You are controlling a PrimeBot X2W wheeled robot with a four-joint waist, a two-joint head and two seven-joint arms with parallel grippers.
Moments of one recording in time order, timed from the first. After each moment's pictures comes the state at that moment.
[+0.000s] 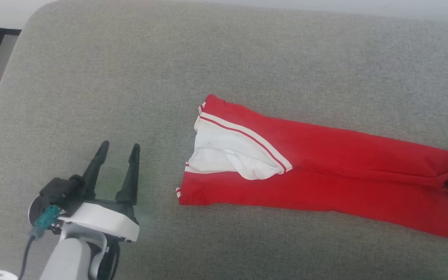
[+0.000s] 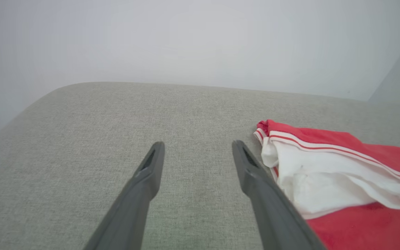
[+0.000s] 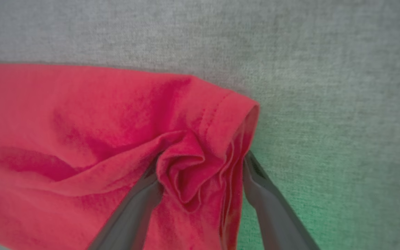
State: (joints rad) left arm -0.22 0.22 -0.09 0.24 -0.36 -0.13 -0.26; right arm -0.27 -0.59 -0.05 0.29 0.83 0.12 0.83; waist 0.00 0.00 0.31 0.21
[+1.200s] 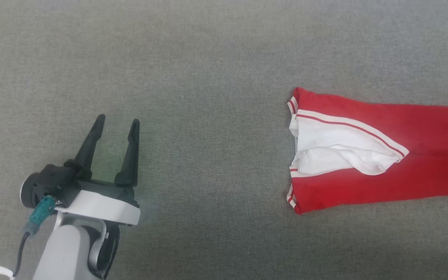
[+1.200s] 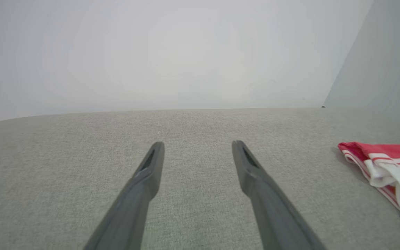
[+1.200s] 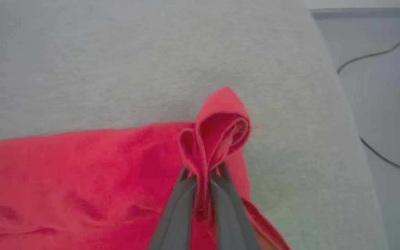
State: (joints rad) left arm -0.25 0.18 -0.06 0.11 -0.27 -0.13 -0.26; right arm -0.42 -0.68 -0.24 0.38 0.61 0.13 0.58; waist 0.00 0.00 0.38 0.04
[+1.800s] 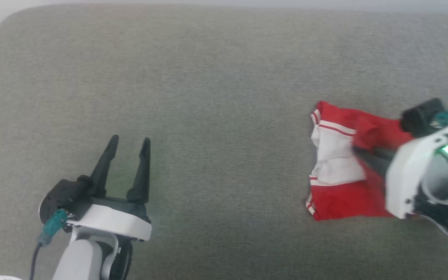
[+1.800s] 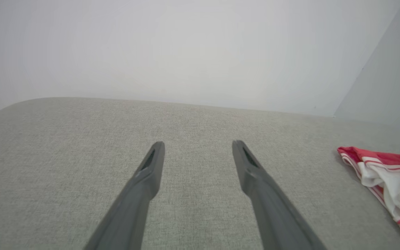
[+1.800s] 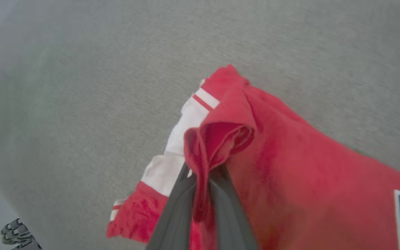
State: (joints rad) left arm -0.19 0.14 -0.07 0.15 -0.32 -0.13 -0.26; right arm -0.34 -0.51 0.22 -0.11 0.70 0.13 0.74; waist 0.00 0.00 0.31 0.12
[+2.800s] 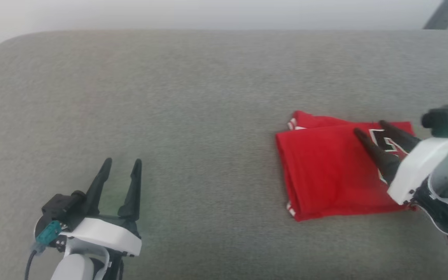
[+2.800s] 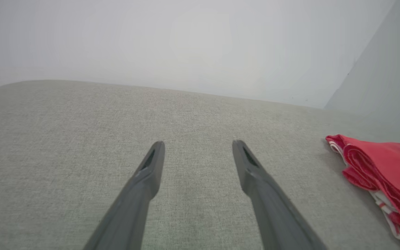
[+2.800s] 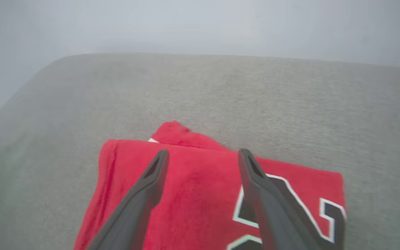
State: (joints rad) left arm -0.15 0.18 -0.07 0.23 -0.38 -0.13 -0.26; right arm -0.40 -0.51 0.31 0.17 0.77 0.13 0.28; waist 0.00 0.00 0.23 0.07
